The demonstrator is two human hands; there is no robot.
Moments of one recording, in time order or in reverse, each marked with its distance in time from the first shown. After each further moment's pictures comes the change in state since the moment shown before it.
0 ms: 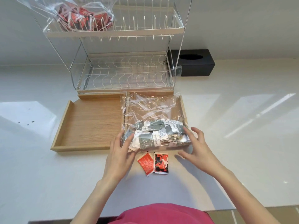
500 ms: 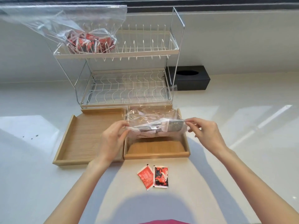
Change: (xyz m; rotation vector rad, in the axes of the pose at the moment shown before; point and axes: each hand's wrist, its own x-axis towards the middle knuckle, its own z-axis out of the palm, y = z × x) left_hand 0.070 0.014 -0.055 -0.154 0.236 0.221; right_hand 0.050 -0.022 -0.059 0.120 0.352 -0.165
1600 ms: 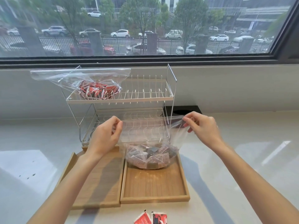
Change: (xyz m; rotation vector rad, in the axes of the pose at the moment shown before) left_hand 0.105 0.047 -0.060 0.057 0.083 0.060; right_hand 0.084 -0.071 -0.058 -0.020 0.190 -0.162
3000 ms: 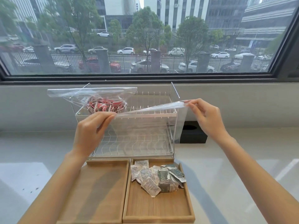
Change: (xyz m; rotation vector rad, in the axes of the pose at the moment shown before) left_hand 0.032 -0.005 -0.060 -0.003 0.323 0.436; right_hand 0.047 -0.041 -0.027 0.172 0.144 -0.347
